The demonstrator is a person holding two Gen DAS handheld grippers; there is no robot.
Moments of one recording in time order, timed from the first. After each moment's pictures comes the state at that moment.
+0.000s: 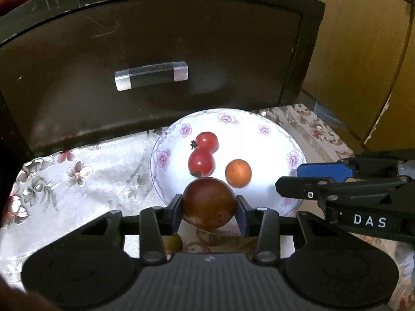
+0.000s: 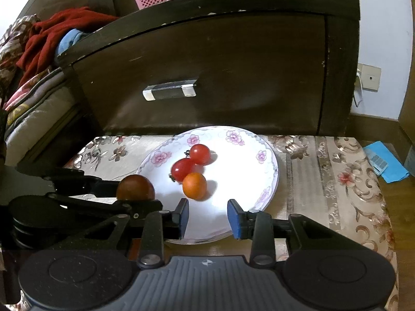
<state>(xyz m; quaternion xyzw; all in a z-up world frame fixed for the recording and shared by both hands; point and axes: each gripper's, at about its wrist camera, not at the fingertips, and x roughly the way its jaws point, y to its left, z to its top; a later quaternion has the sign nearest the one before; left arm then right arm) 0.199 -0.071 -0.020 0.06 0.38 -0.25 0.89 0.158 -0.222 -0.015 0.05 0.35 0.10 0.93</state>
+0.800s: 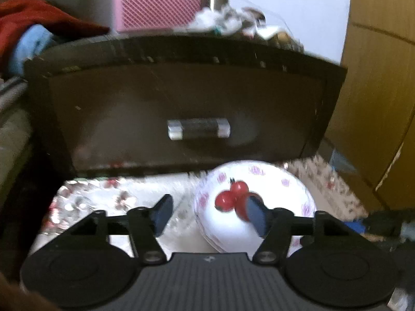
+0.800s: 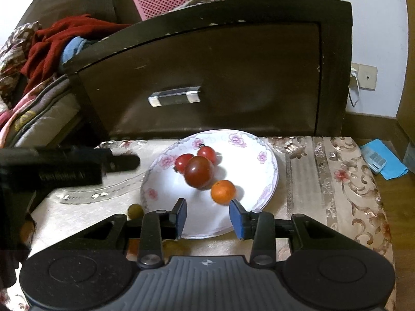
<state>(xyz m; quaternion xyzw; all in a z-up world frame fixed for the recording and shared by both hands) 0.183 -0.030 0.032 0.00 0.31 -0.19 0.93 0.136 -0.215 0.001 0.06 0.35 0.10 0.93</state>
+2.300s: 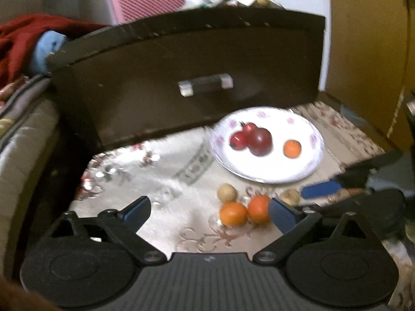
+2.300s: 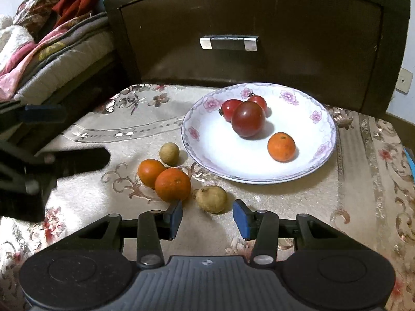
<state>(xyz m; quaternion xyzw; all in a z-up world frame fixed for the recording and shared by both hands) 0.119 -0.015 -0.001 0.11 0.33 -0.17 0.92 0.130 -0.166 -0.046 -0.01 0.39 0.16 0.91</state>
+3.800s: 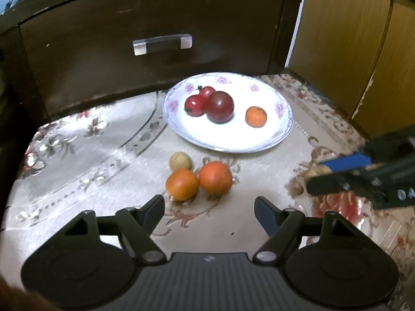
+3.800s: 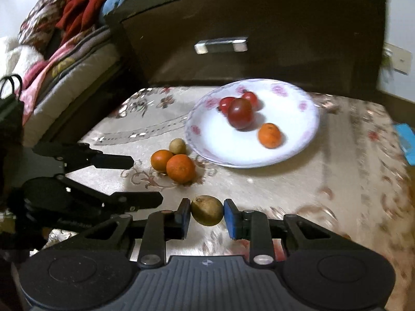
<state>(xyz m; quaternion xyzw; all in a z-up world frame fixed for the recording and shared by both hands) 0.140 -0.027 -0.030 0.07 0.40 -0.27 0.88 0.093 -0.203 -0.012 0.05 0.41 0.17 0.89</state>
